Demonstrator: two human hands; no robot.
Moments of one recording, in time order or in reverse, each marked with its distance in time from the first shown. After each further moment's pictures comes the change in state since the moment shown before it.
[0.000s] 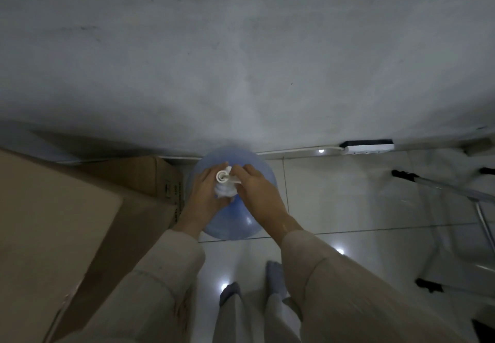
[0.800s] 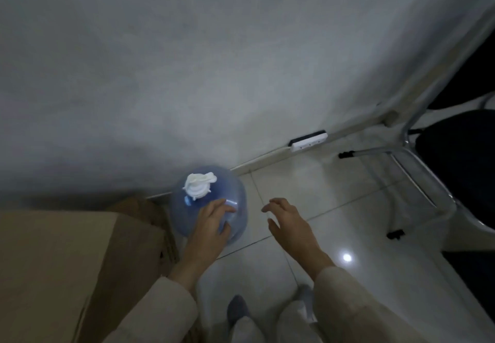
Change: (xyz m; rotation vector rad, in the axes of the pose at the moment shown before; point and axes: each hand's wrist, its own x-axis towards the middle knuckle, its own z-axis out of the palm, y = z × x) left_hand -0.131 0.083 0.005 0.131 -0.153 0.290; right_hand -0.206 -0.003 -0.037 0.055 0.258 0.403
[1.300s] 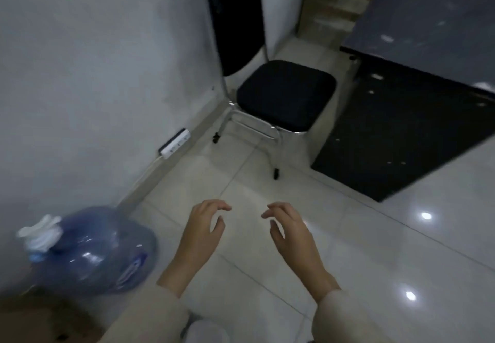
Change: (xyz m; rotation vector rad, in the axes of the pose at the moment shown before) left_hand -0.115 0.205 0.161 -0.012 -0.306 0.518; right_hand -0.309 0.138 -0.041 0.191 0.713 0.372
